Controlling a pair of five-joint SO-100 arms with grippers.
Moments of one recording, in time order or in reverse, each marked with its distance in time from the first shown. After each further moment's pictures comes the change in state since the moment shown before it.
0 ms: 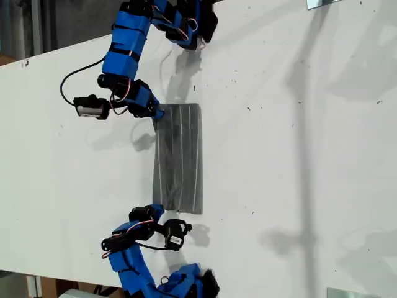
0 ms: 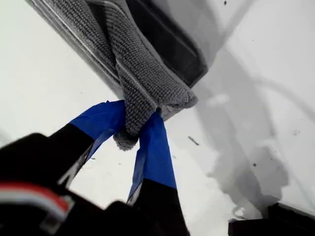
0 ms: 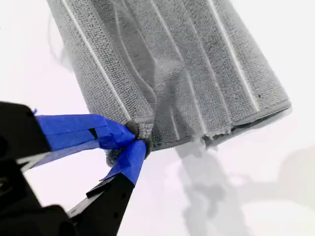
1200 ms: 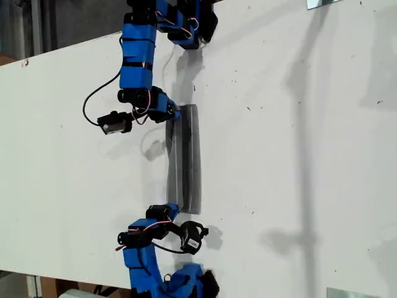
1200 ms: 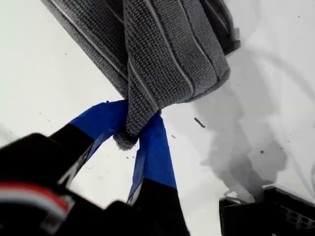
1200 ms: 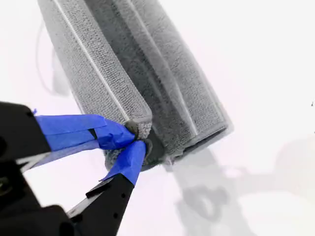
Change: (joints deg) arm 0 12.2 0.6 4.2 1.0 -6.2; arm 1 -11.4 -6.7 1.2 3.2 0.2
